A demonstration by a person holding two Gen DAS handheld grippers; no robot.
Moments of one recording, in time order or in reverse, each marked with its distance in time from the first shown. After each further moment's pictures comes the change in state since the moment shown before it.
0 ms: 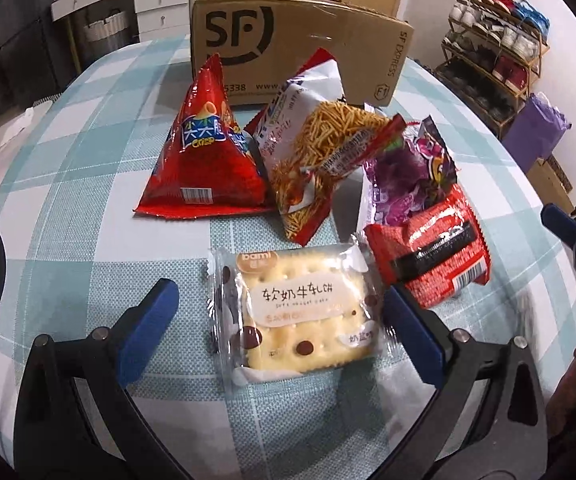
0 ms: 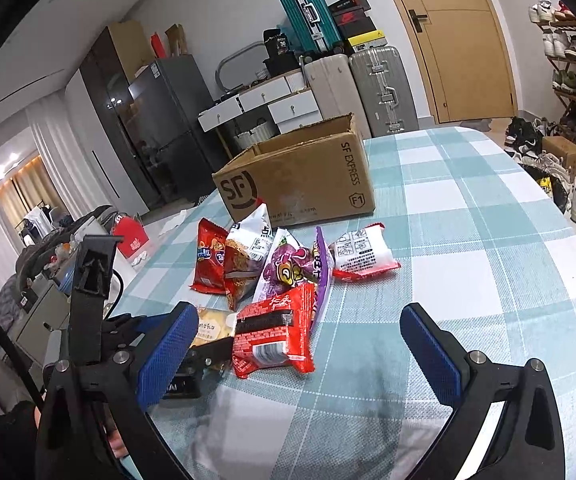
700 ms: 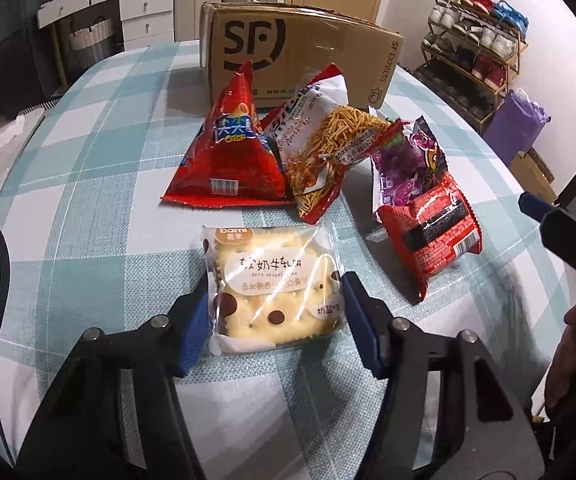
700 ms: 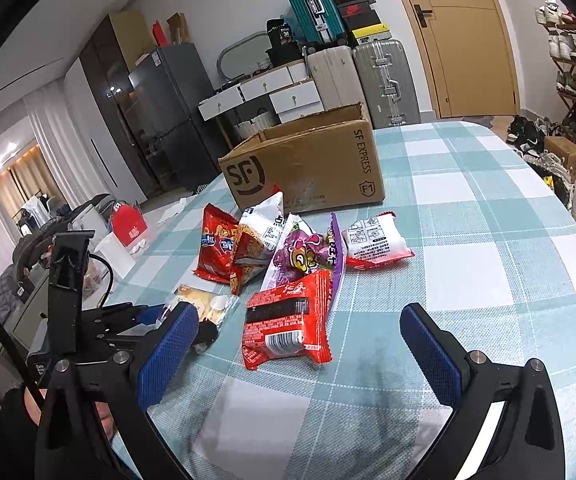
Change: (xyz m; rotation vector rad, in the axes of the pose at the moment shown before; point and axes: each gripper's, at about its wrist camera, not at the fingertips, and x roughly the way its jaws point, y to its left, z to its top) left arm -0.023 0.037 -0.018 0.013 -0.036 -0.079; right arm 0.006 0.015 -0.005 -0.022 0.036 -0.017
